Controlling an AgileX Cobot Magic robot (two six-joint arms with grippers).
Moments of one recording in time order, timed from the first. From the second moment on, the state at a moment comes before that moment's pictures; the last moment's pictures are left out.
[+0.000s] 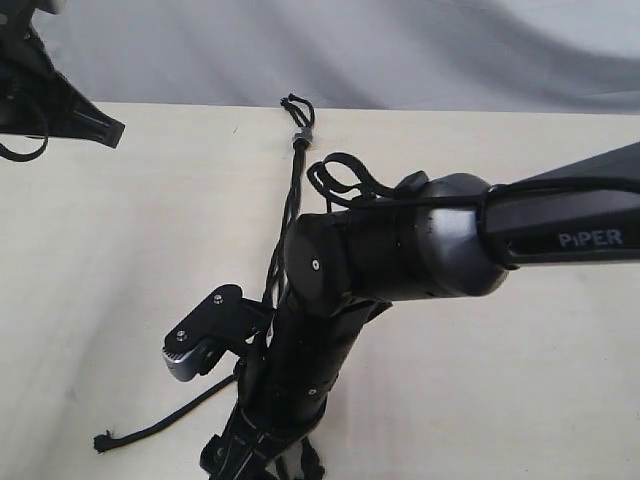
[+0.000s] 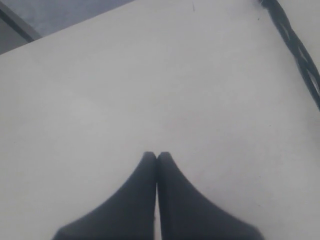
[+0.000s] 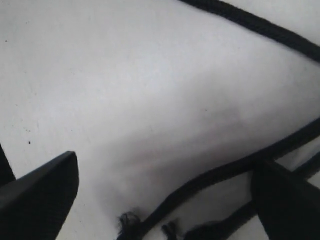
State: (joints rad) left arm -0.22 1.37 -1.01 0.40 0.57 -0.23; right arm 0.81 1.92 -1.08 0.47 0.71 -0.53
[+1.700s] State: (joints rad) left arm -0.22 1.37 -1.01 0.39 0.57 -0.22; right arm 0.93 1.90 -1.13 -0.23 0.70 -0.31
